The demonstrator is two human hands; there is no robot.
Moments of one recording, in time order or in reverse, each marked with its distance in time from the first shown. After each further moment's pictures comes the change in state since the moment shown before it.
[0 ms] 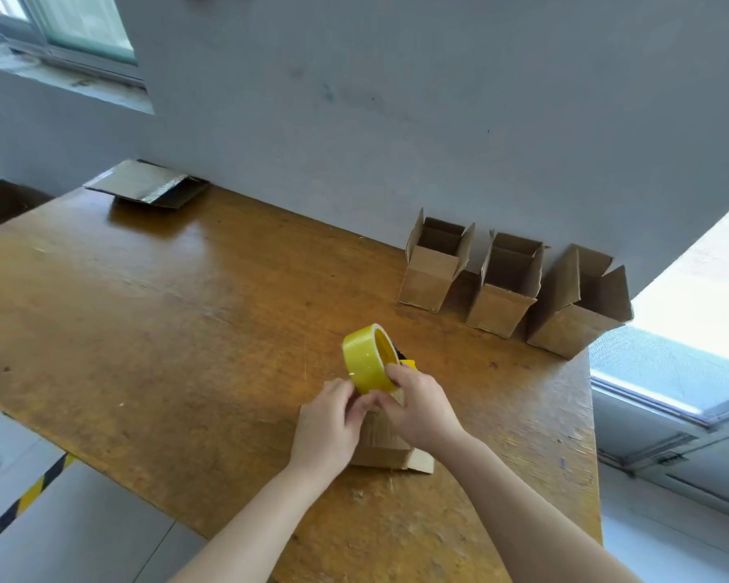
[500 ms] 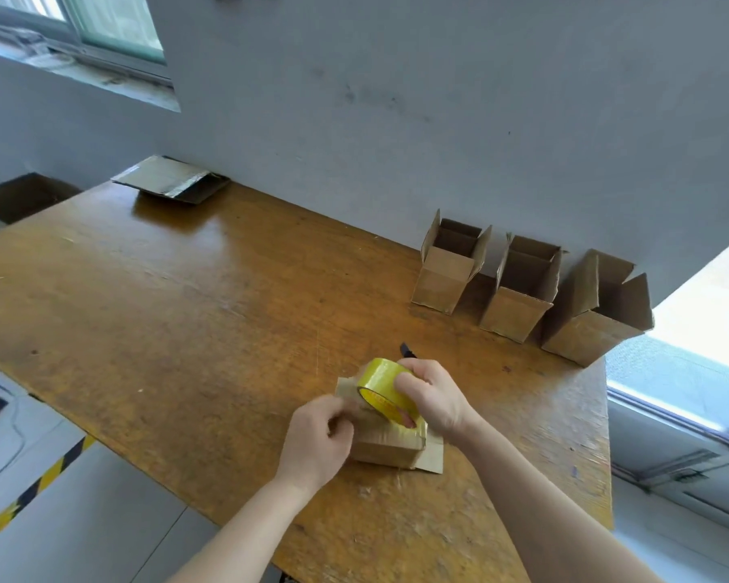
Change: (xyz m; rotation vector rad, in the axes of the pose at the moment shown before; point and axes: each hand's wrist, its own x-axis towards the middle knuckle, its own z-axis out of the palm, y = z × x) left_hand -0.020 -0.014 -0.013 -0.025 0.094 0.016; right_hand 0.006 -0.011 -0.019 0.538 -0.210 0.201
